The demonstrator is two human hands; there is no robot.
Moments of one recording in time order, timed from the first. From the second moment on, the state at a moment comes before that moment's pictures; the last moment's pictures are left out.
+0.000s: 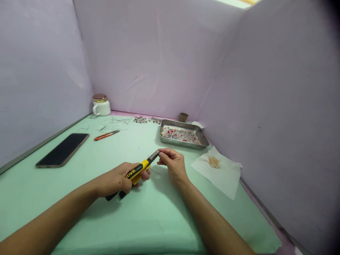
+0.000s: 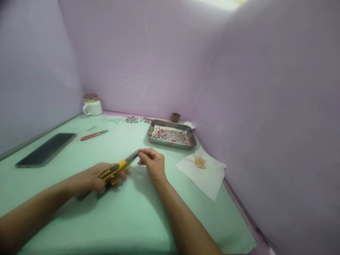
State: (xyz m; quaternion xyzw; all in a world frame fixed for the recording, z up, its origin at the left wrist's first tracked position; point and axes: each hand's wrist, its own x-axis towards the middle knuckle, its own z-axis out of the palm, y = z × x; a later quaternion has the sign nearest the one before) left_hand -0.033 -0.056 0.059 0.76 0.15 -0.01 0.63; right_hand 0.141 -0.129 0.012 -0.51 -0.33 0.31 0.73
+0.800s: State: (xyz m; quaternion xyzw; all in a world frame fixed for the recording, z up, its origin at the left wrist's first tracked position) left_hand -0.033 -0.033 0.036 0.76 0.11 0.01 0.64; right_hand 0.134 -0.126 0.016 -0.40 -0.23 0.43 0.78
